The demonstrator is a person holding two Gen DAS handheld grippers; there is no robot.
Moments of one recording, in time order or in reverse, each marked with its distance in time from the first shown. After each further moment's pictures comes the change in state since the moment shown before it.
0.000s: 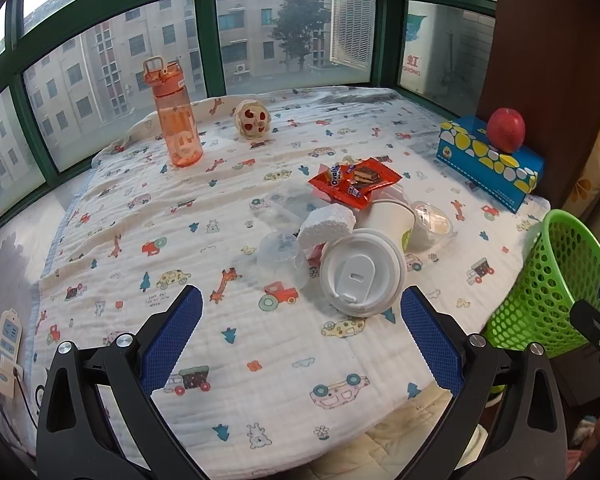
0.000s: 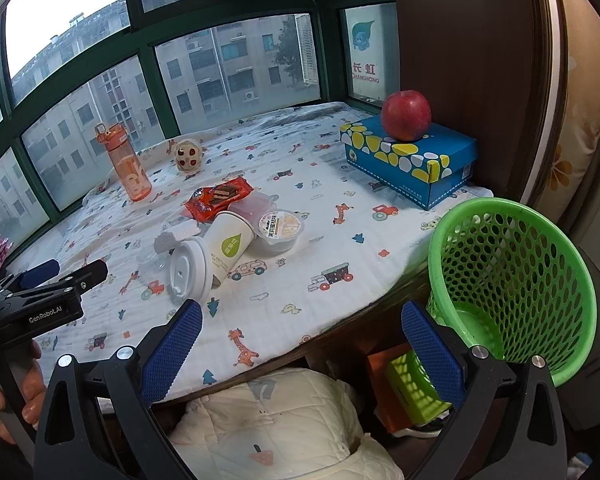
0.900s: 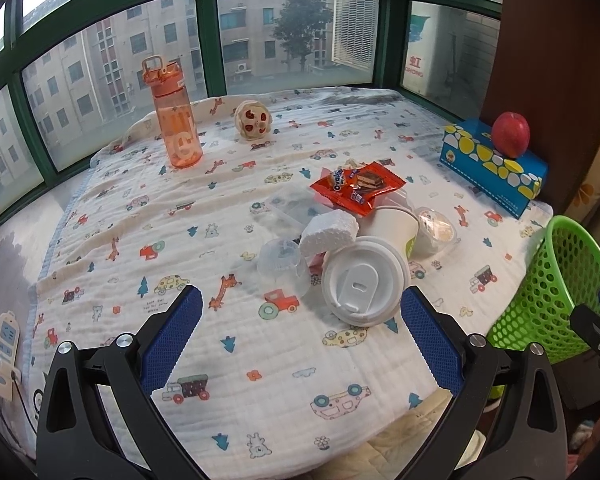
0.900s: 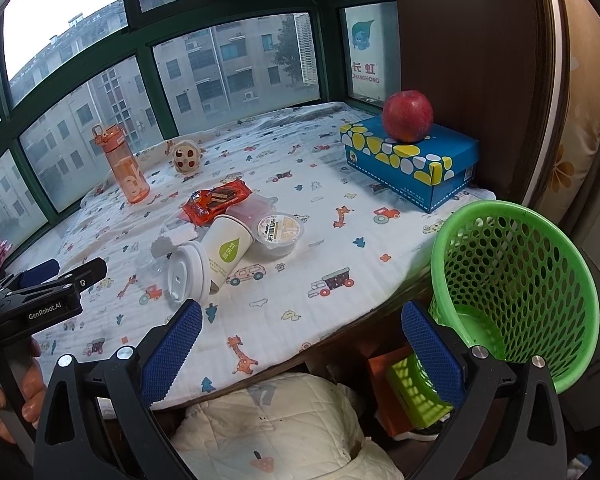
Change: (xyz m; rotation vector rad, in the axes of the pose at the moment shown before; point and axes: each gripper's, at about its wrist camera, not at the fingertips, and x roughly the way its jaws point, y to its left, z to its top) left arm 0.005 0.000 0.008 -0.012 0.004 0.003; right arm 0.007 -0.002 0.007 0.004 0.006 0.004
